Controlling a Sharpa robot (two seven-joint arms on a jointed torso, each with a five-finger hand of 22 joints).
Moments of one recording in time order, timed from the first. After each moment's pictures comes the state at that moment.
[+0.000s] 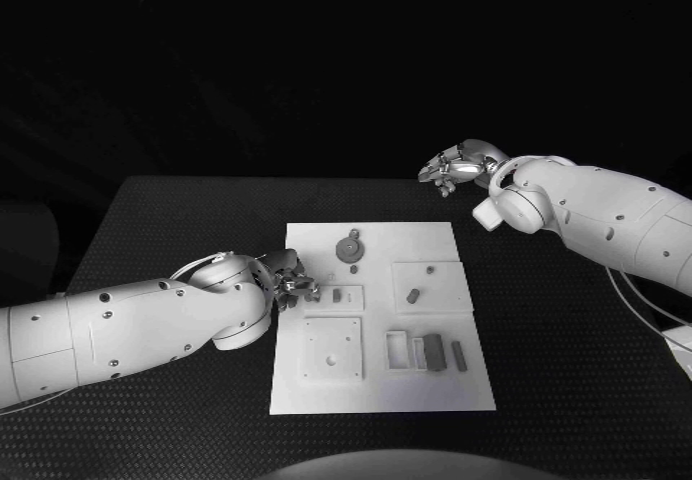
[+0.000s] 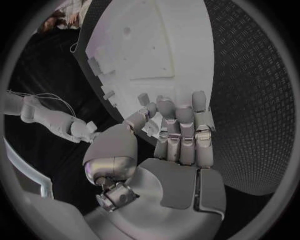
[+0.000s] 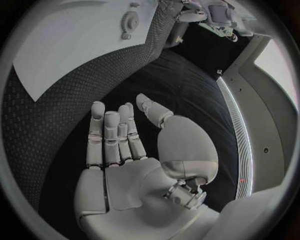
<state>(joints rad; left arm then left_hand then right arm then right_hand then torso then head) 1.26 -0.70 -0.24 1.57 -1.15 -0.27 -0.59 0.78 0.05 0.74 -0.29 0.19 1.10 0.06 0.36 0.62 1.34 -0.06 0.85 0.70 1.17 -0.09 1.16 0.73 0.01 1.18 -0.19 0.27 1.31 1.28 -0.63 0.01 0.93 -0.69 -0.09 0.07 1.02 -0.08 0.64 -0.28 0.05 0.91 0.13 0.39 0.57 0.85 0.04 1.14 0.61 0.97 -0.06 1.34 0.75 0.25 0.89 0.11 0.75 1.31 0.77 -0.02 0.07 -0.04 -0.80</state>
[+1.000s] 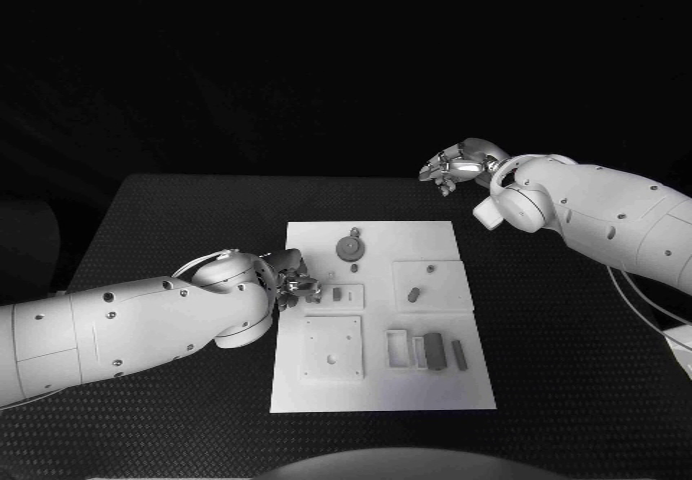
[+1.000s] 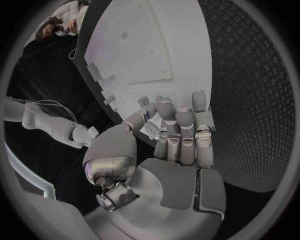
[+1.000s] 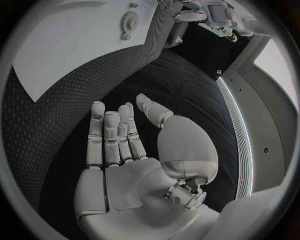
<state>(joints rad) 1.26 -0.69 -0.24 1.57 -1.19 -0.23 -0.59 0.75 0.06 0.74 -0.29 0.31 1.10 0.06 0.39 0.63 1.34 -0.06 0.90 0.71 1.17 -0.10 1.24 0.69 0.01 1.19 -0.19 0.29 1.31 1.28 -0.63 0.01 0.93 -0.69 -0.09 0.07 1.02 -0.08 0.64 -0.28 0.05 0.91 0.13 0.39 0.57 0.85 0.04 1.14 0.61 0.97 -0.06 1.34 0.75 0.25 0.89 0.11 0.75 1.31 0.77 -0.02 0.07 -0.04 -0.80</state>
